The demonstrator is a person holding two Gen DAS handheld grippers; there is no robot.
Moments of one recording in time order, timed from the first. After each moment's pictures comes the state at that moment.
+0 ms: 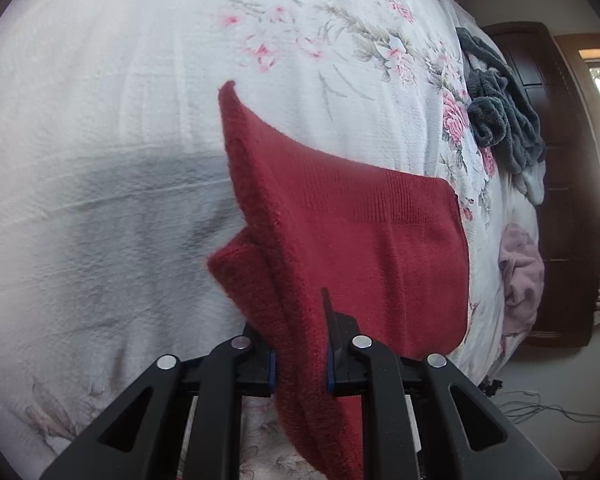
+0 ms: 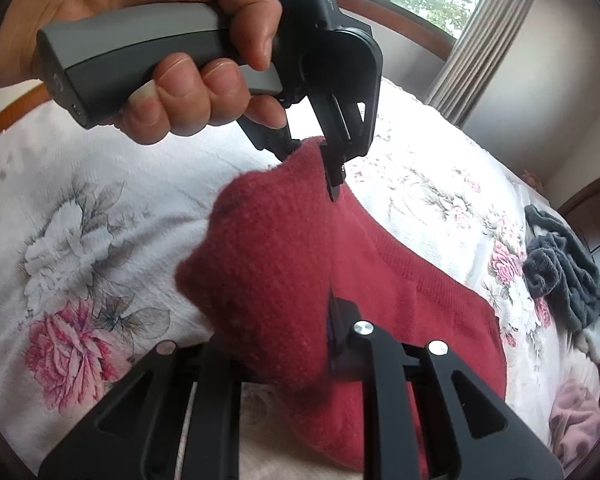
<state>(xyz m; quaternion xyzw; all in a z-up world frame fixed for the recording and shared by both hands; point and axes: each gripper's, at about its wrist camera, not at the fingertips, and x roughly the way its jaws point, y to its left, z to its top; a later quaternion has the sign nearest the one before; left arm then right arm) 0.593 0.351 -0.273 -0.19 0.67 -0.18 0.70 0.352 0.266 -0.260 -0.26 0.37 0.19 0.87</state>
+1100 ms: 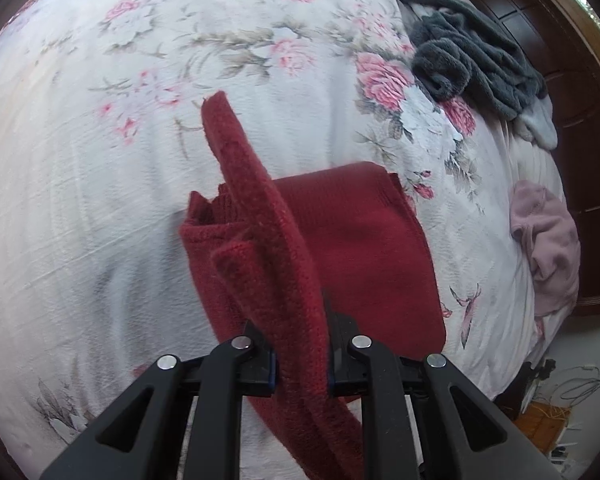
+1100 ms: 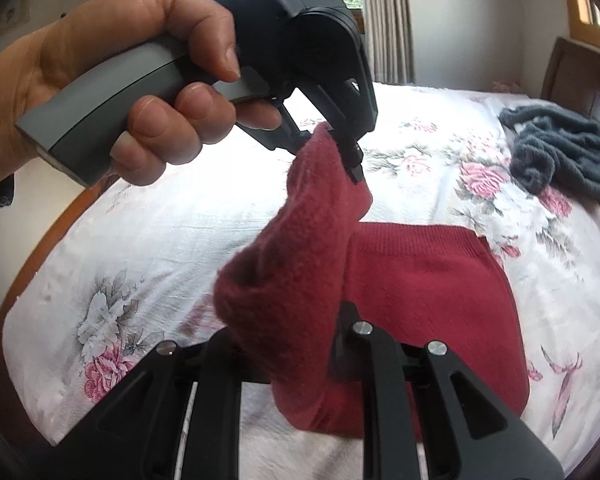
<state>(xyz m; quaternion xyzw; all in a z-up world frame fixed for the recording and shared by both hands) 0.595 0.145 -0.193 -0.04 0.66 -0.17 0.73 0.353 0.086 -0.227 0.00 0.37 0.18 0.91</state>
